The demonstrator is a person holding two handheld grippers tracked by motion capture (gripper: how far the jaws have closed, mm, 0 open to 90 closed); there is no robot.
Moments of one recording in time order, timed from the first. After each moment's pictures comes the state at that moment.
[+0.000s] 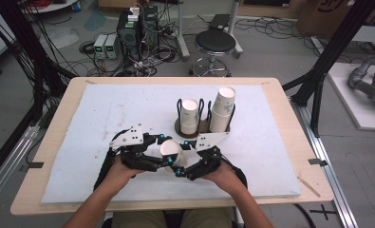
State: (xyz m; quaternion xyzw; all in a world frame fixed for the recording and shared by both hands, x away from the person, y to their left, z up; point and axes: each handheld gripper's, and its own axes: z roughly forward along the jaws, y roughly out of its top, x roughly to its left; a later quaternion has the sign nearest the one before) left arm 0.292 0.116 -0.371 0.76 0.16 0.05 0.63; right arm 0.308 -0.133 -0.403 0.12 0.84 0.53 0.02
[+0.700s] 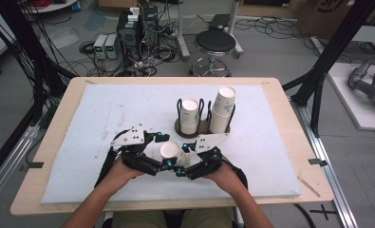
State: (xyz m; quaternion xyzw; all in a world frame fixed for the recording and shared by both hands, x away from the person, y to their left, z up) left arm 0.294 0.116 -0.373 0.76 0.18 0.05 0.63; right arm 0.307 -0.135 -0.402 0.10 0.85 0.52 0.03
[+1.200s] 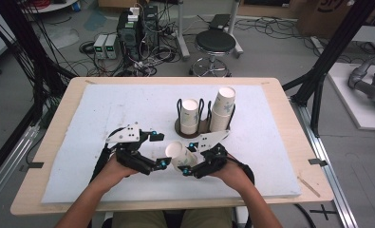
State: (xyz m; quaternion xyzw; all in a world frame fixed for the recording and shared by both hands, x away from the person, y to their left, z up) left arm 0.298 0.129 -0.371 0.78 0.17 0.04 0.61; right arm 0.312 -0.147 -0.393 0.09 0.89 0.45 0.05
